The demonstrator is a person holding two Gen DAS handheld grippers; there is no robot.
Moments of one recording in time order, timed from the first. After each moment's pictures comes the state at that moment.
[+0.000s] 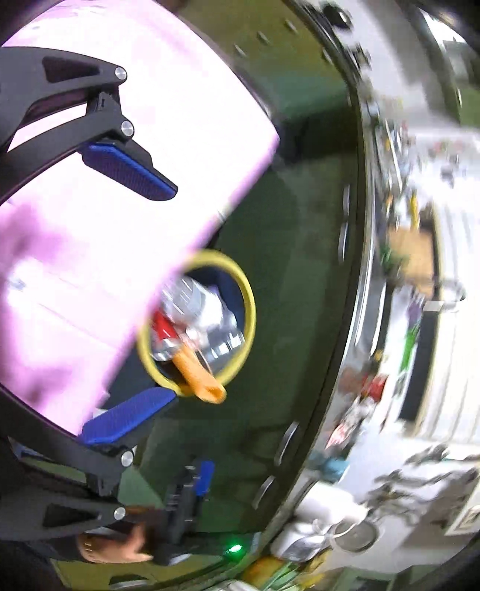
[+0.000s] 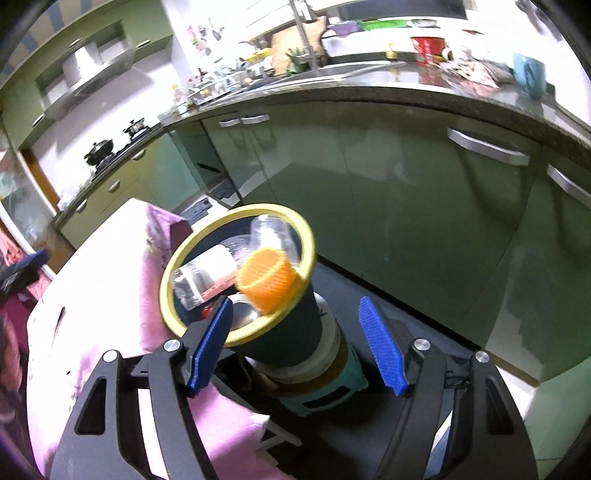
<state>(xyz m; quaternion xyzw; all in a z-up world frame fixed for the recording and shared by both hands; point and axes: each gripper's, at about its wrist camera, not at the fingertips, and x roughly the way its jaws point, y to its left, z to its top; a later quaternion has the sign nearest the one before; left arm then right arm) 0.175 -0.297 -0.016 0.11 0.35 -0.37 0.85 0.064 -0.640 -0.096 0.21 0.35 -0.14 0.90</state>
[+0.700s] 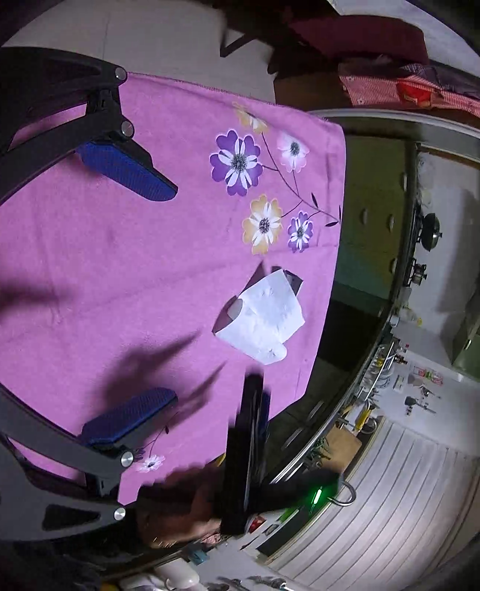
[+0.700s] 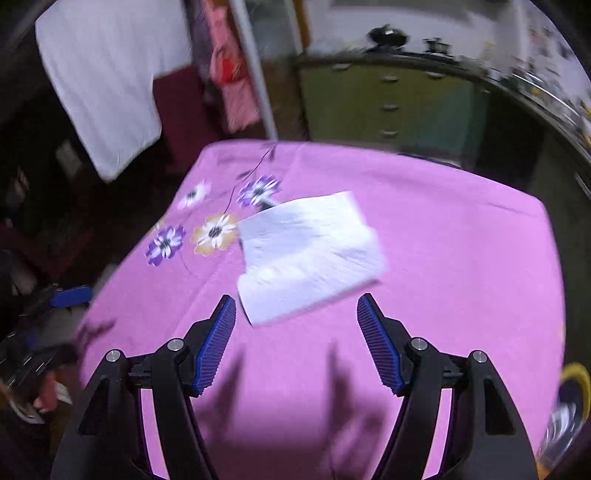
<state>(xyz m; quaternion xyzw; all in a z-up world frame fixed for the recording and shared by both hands) 0.096 0.047 -0.061 -0.12 0.38 -0.11 0.91 0.272 -0.200 -0.080 -0.07 0.43 0.32 0.84</state>
